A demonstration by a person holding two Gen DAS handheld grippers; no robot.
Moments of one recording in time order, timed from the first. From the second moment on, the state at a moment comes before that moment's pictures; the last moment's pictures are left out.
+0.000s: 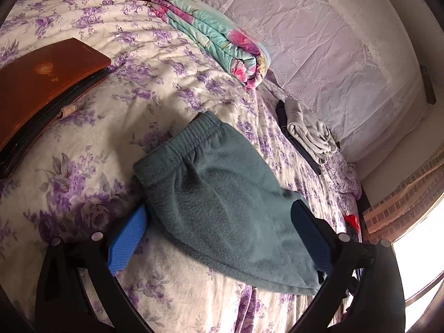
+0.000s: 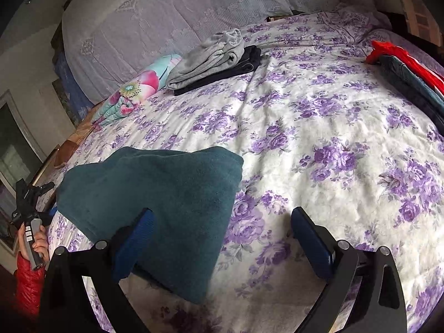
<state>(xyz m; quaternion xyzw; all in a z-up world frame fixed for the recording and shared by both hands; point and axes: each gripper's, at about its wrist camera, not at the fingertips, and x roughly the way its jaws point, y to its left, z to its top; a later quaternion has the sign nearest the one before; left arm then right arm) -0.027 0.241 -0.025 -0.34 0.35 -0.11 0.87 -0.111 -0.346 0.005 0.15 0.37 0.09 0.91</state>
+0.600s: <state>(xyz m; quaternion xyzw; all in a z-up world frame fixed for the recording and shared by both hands) -0.035 0.263 -0.040 -0.43 0.34 -0.09 0.83 -0.105 -0.340 0.000 0.14 0.39 0.08 0.91</state>
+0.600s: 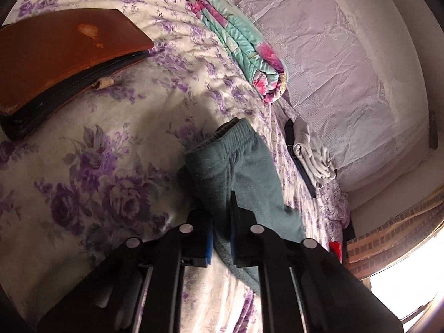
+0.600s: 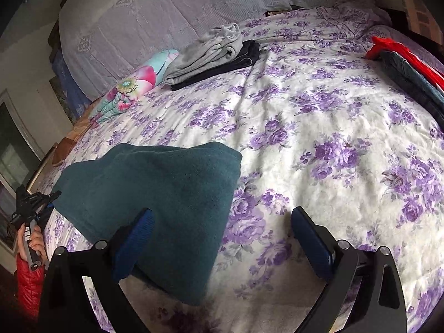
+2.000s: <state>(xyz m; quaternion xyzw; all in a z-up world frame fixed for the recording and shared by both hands) -0.128 -0.107 0.021 0.09 0.26 -0.33 0.90 -0.133 -0.398 0.014 0.31 0.24 0.17 0.91</state>
